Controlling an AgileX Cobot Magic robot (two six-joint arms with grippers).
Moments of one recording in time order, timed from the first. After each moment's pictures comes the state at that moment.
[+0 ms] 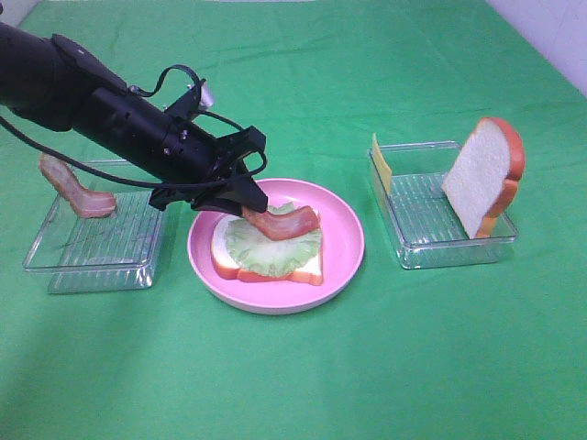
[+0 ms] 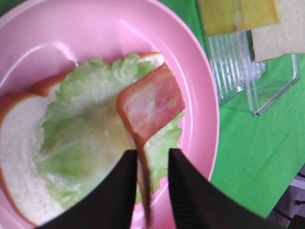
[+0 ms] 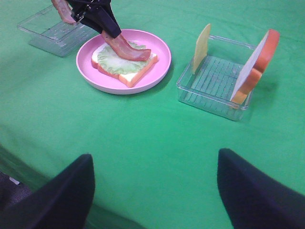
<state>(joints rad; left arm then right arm) -0.35 2.10 -1.33 -1.05 0.71 0.51 0.44 -0.01 -0.51 0.13 1.06 -0.14</state>
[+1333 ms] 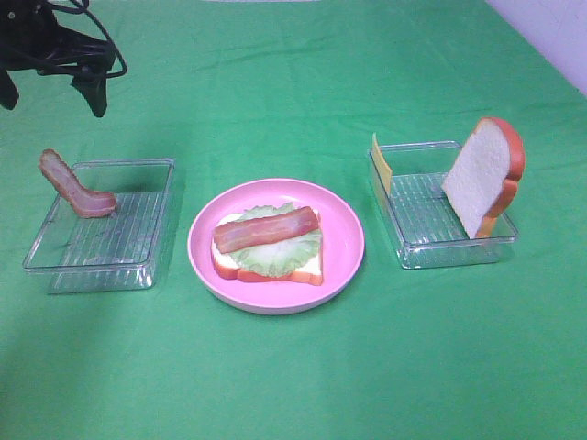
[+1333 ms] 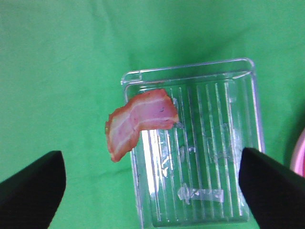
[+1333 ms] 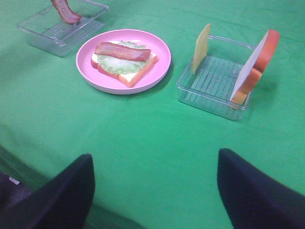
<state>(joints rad) -0.19 1.98 -1.72 0.09 1.06 -0.19 0.44 -0.01 -0.51 0.13 1.06 -0.14</state>
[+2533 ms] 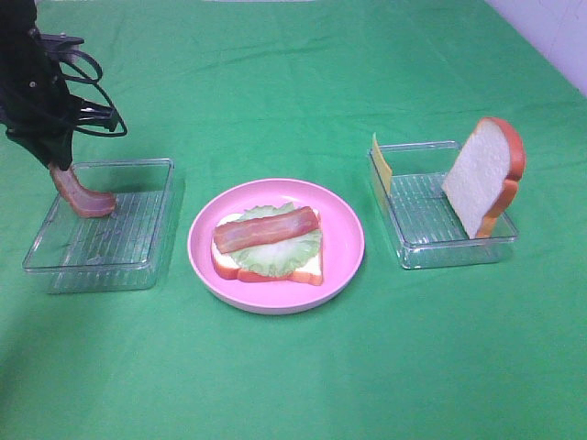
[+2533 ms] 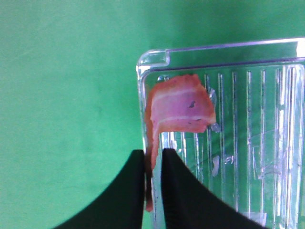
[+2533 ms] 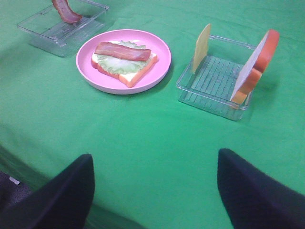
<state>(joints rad) -0.14 2.15 -1.72 0.10 1.04 -0.18 0.44 -0.01 -0.51 0.13 1.06 -0.14</state>
